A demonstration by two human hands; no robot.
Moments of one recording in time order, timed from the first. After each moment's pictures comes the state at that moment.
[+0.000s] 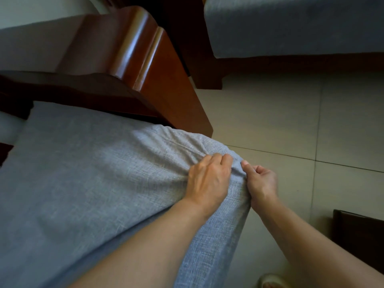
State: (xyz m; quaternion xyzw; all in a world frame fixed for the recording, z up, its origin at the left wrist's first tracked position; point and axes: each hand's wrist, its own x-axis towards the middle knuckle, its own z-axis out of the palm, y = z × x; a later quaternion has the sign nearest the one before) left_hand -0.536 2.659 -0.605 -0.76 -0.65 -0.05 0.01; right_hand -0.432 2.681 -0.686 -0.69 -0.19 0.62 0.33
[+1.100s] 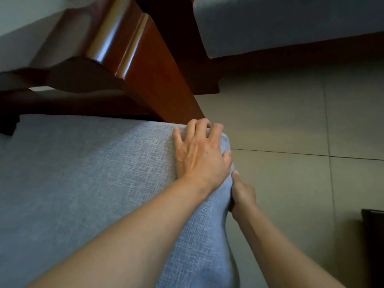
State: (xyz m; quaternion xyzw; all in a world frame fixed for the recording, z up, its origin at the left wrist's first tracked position) left_hand -0.554 2.690 -0.624 -0.71 -0.70 0.03 0.04; right_hand -0.497 2.664 -0.767 -0.68 -0.04 0.68 0.29
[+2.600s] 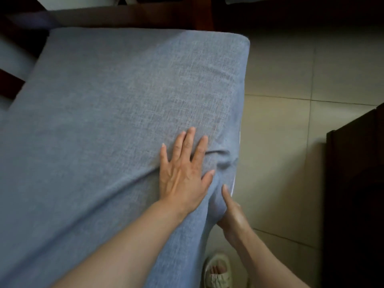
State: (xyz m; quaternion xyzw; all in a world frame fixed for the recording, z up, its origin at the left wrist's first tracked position) left_hand -0.624 2.382 -0.598 -0.71 -0.70 0.06 -0.02; right_hand -0.510 2.333 -0.704 -0.54 -0.07 0.80 0.26
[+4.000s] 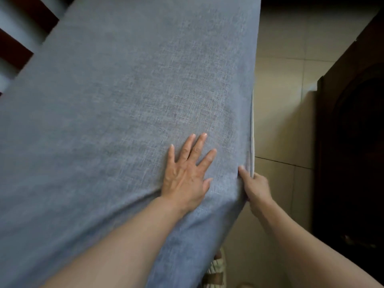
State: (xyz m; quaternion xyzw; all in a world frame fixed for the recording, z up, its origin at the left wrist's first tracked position) left_hand -0.661 2.062 -0.603 -0.75 -0.64 0.11 -0.07; right_hand -0.501 2.081 -0.700 -0.72 -0.24 0.58 0.28
